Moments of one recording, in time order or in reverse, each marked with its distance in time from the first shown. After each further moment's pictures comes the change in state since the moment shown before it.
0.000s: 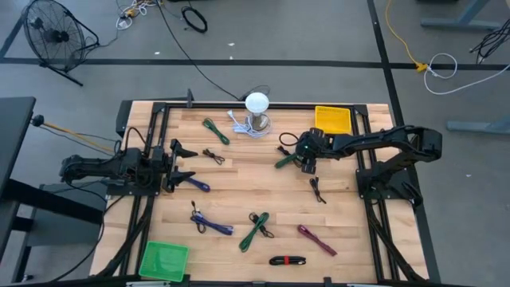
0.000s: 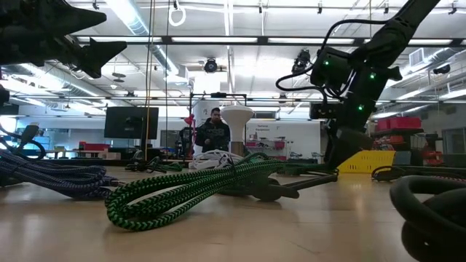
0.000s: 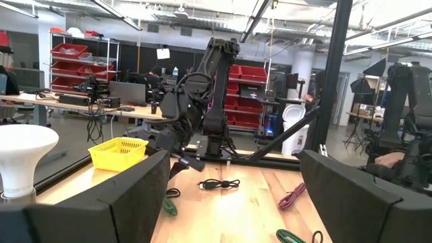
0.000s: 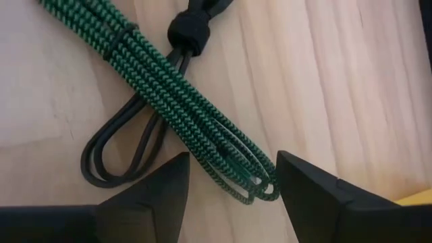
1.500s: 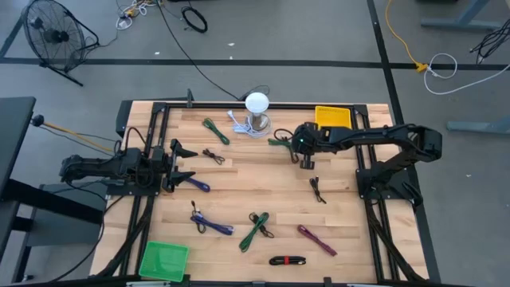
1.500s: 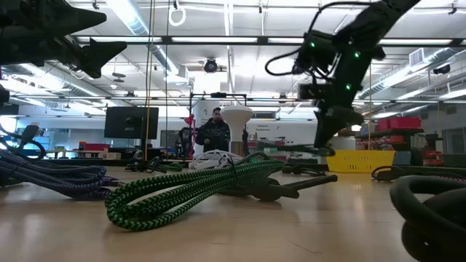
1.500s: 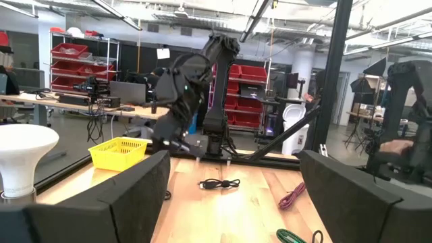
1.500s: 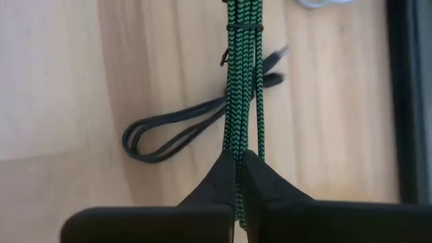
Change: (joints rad) left arm 0.000 0.000 0.000 -0.001 0.000 0.000; right arm -0.001 0.000 0.211 -0.241 -0.014 -0.107
